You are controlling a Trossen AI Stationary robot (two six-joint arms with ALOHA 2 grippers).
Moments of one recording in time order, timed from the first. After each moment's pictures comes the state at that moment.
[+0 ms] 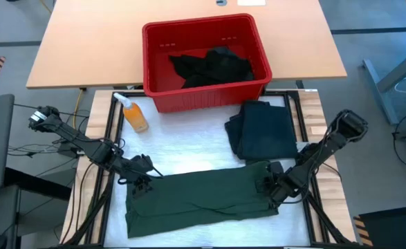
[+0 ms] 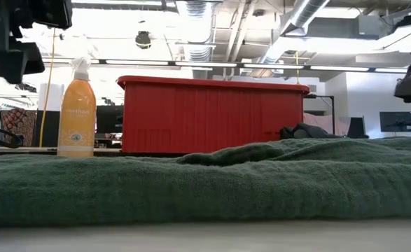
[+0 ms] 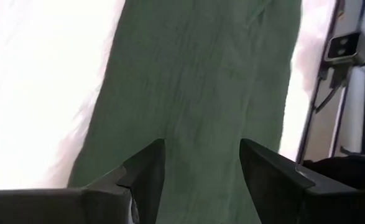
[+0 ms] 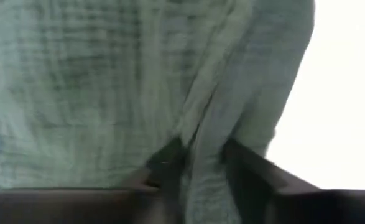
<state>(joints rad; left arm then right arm) -0.49 1.00 0.70 -0.60 -0.02 -0.96 0.74 1.49 0.64 -0.70 0.25 2.14</state>
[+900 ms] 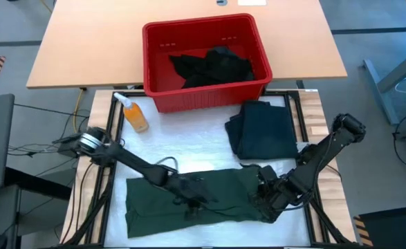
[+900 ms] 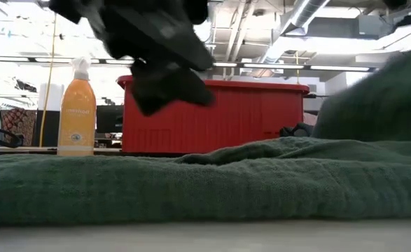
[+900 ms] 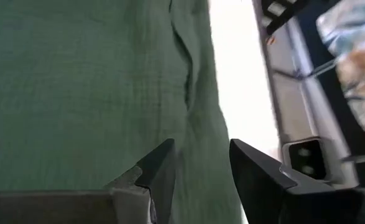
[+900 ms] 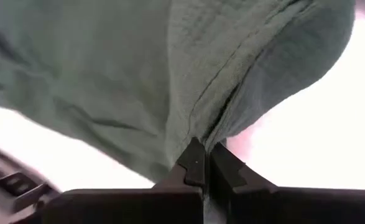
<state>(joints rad) -0.38 1.83 1.05 0.16 0.05 -0.60 0.73 1.48 1.19 -1.07 0.32 1.86</state>
